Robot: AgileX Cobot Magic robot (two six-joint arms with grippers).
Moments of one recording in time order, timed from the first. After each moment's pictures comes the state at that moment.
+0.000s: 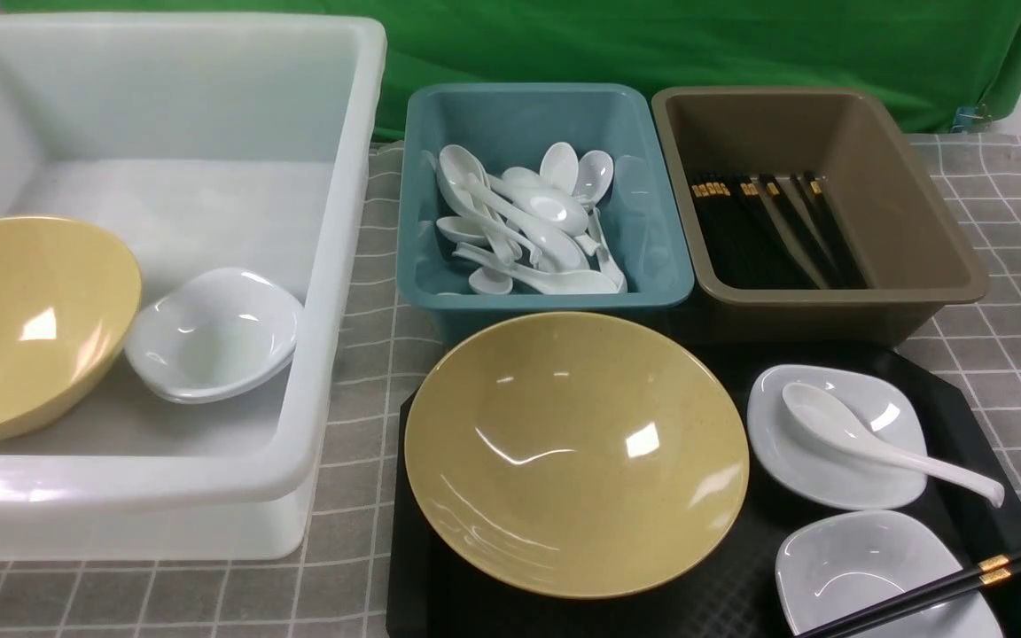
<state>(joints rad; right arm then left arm) 0.06 0.00 0.01 -0.02 0.25 0.00 0.07 0.00 0.01 -0.16 0.23 0.11</state>
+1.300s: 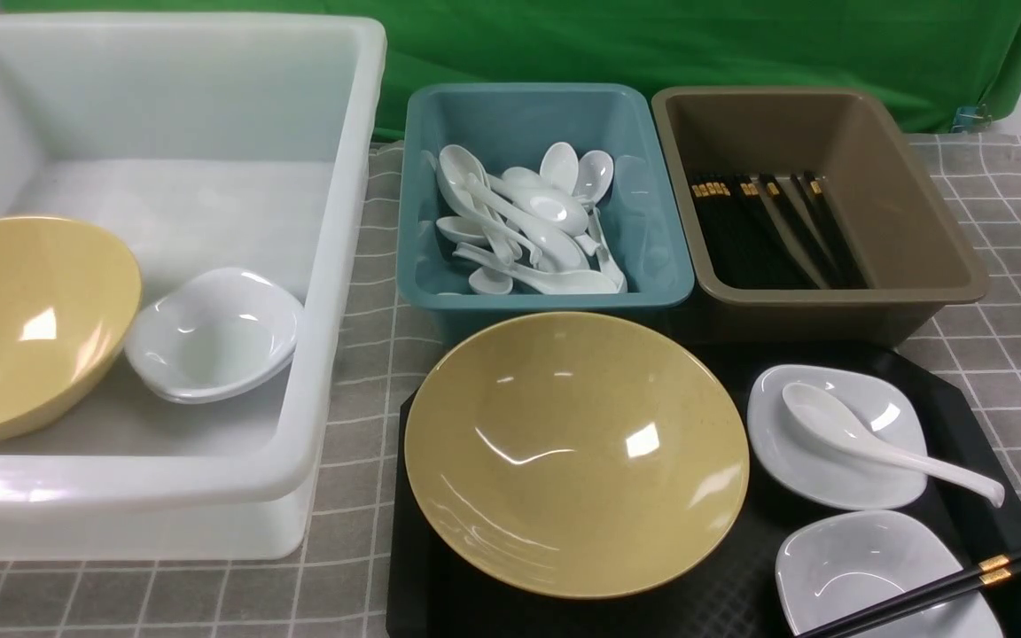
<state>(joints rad) 0.06 0.00 0.01 0.00 0.23 0.03 0.07 0.00 0.01 -0.16 0.23 0.11</state>
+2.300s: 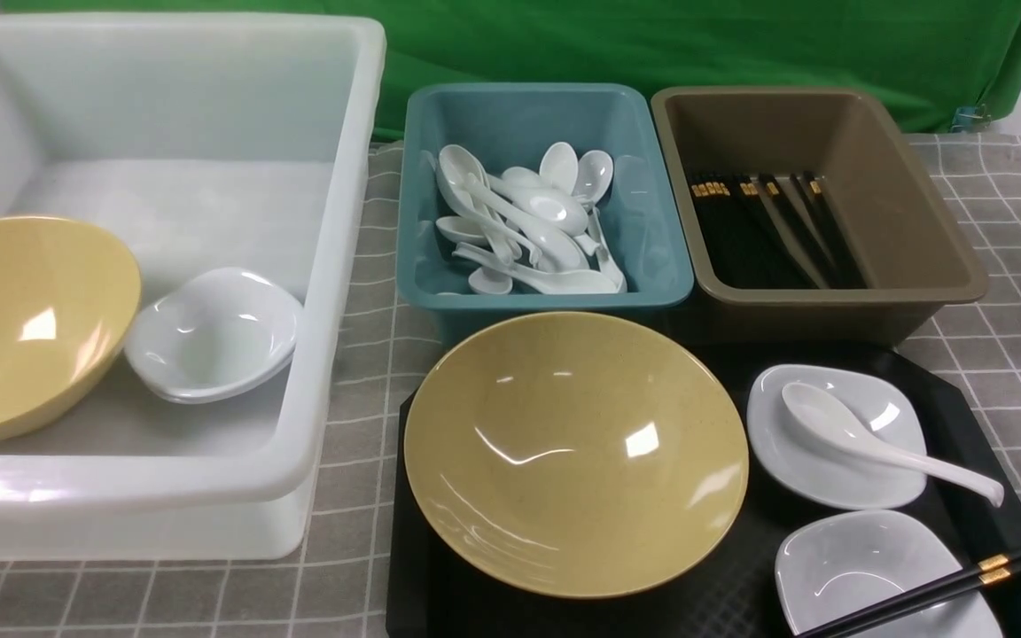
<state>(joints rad) 0.06 0.68 -0.69 -0.01 0.63 0.06 0.07 0.00 0.01 -0.16 0.23 0.11</state>
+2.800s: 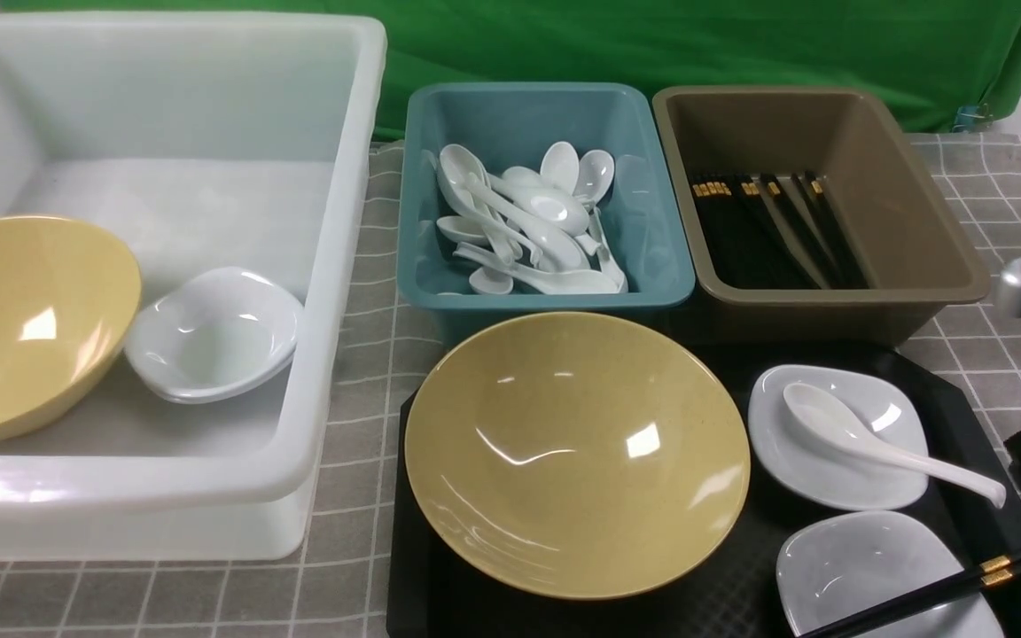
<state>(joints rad) 0.06 1.39 -0.95 0.00 0.89 -0.16 0.07 0.00 0.01 -0.16 0.23 0.11</state>
